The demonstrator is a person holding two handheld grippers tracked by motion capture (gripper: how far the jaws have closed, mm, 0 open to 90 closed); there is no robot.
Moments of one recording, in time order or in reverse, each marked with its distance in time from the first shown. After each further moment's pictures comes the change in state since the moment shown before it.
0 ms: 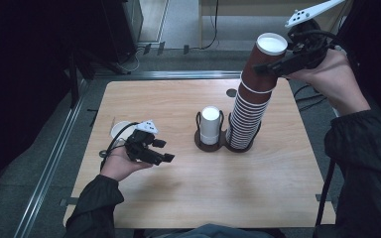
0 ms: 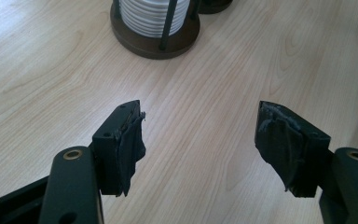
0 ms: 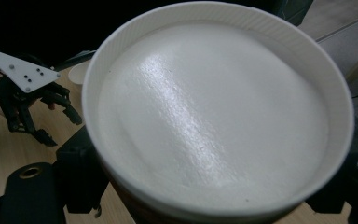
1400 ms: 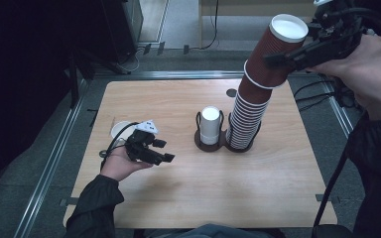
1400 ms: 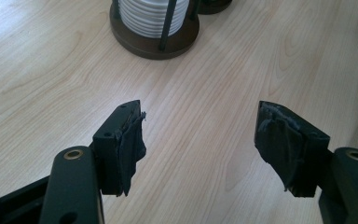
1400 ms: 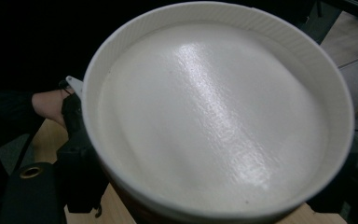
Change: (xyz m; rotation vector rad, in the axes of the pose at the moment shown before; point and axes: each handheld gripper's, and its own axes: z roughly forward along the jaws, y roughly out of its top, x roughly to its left) left arm 0.000 0.001 0.000 -0.006 -0.002 -0.006; right arm 0.039 0.029 -0.061 -0.075 0.066 -0.061
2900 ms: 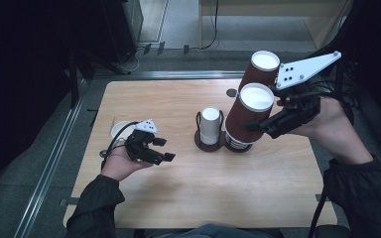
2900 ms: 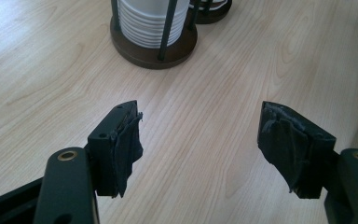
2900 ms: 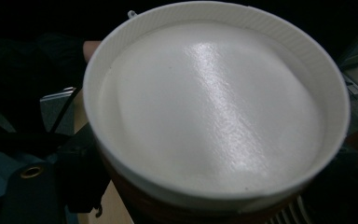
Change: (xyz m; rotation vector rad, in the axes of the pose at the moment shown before) left arm -0.002 0.002 -0.002 -0.029 0.004 0.019; right arm 0.063 -0.073 0.051 0.035 0.158 -0.102
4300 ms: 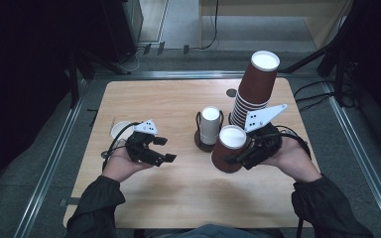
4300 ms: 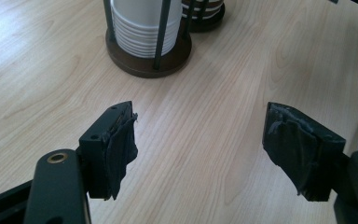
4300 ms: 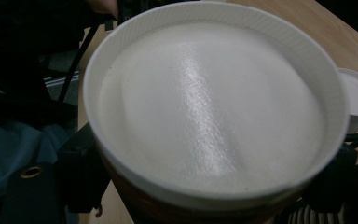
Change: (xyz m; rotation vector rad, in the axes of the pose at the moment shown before) left arm -0.003 -0.001 0.000 -0.035 -0.015 0.032; right arm 0.009 -0.086 0.090 0.060 0.103 0.050
